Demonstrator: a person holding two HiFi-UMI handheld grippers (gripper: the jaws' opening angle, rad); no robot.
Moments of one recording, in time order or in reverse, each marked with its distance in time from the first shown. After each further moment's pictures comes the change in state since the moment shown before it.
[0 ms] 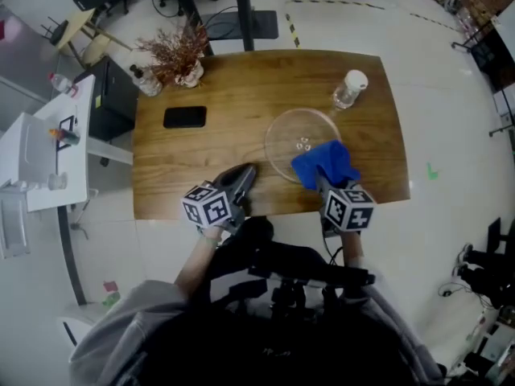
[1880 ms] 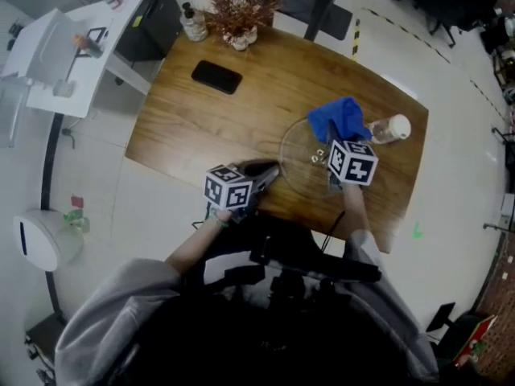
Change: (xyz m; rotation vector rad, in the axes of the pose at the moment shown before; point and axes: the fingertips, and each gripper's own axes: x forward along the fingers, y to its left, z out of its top) left arm 0.052 0.007 -0.039 -0.079 0.039 0.107; right arm 0.161 -0.008 0.105 -0.368 0.091 0.083
